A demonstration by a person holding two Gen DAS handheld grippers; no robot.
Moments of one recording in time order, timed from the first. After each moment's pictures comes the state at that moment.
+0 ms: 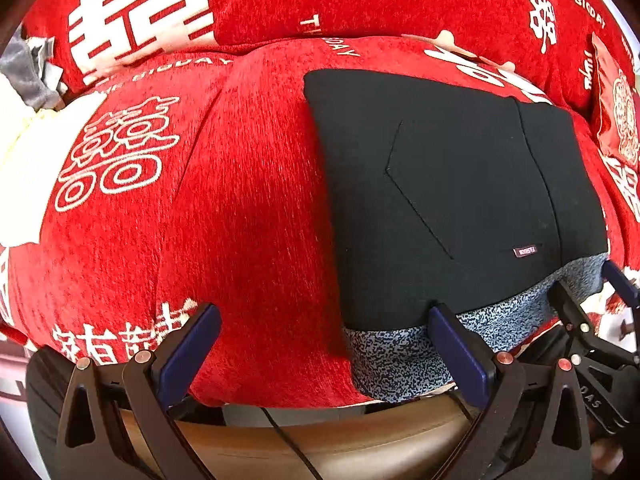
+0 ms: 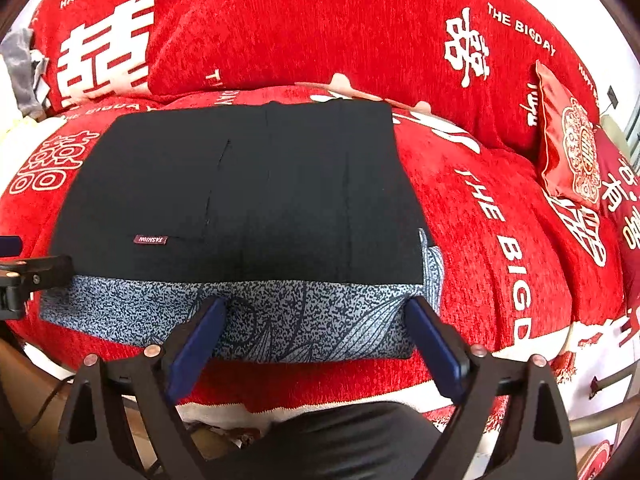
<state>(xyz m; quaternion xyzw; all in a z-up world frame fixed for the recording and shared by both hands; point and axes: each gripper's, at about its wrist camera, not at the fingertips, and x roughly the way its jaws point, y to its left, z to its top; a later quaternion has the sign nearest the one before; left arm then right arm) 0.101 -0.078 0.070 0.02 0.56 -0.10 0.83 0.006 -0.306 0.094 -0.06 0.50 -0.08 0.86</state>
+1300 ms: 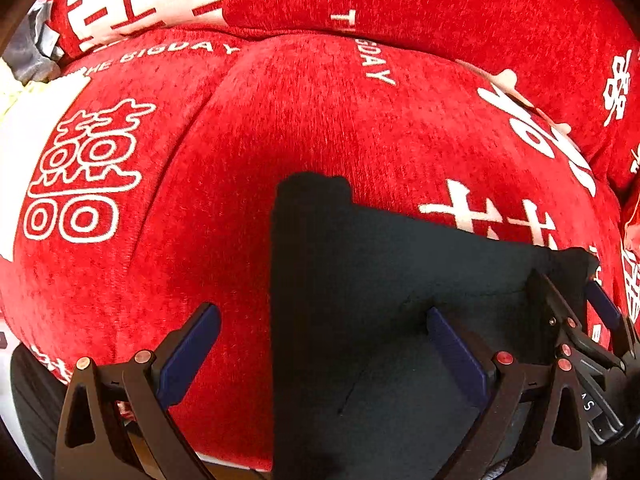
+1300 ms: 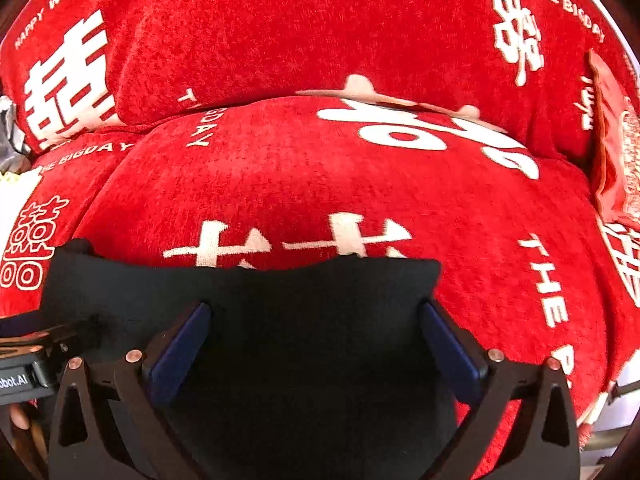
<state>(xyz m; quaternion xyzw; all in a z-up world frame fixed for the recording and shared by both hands) 0.220 -0.108 0.071 -0.08 0.61 -0.04 0.79 0.165 -0.340 0.076 -0.01 0.55 -0.06 0.84</state>
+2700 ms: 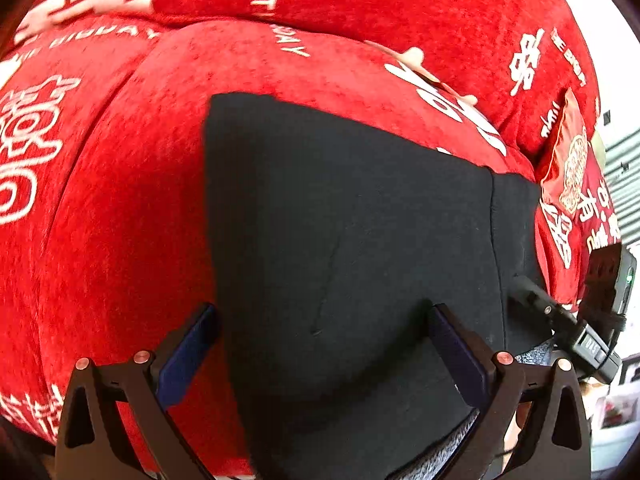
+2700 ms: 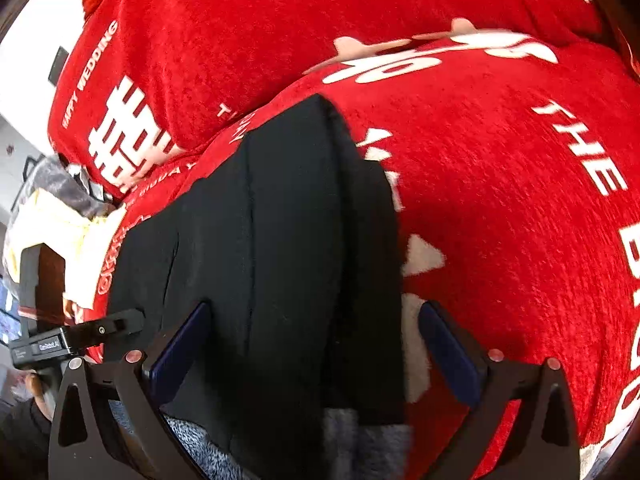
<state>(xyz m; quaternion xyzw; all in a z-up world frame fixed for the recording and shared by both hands) 0.170 -0.110 0.043 -0.13 0.57 -0.23 0.78 0.084 -0.410 0.038 0.20 0.53 0.08 0.82</state>
